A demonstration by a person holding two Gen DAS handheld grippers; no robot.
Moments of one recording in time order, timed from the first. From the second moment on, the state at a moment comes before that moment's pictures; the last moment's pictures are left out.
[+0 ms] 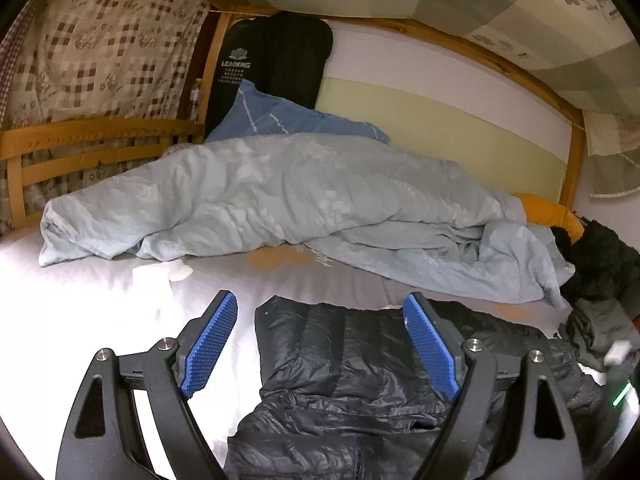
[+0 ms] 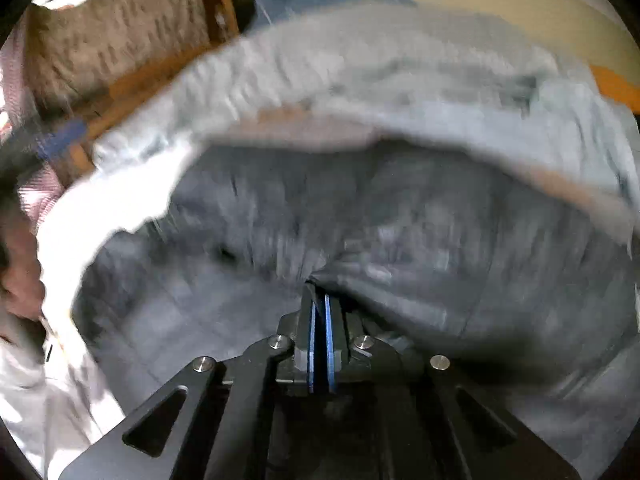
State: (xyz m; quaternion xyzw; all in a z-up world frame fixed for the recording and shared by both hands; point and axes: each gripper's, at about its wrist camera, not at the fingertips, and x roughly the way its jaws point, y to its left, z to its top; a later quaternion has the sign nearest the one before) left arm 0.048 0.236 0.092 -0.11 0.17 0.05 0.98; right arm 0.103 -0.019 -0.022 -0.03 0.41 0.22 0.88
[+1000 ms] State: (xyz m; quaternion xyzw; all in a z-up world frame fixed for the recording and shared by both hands) left arm 0.042 0.173 0.084 -0.02 0.15 -0.01 0.99; right arm 0.089 -0.134 0.019 0.09 0.34 0.09 0.93
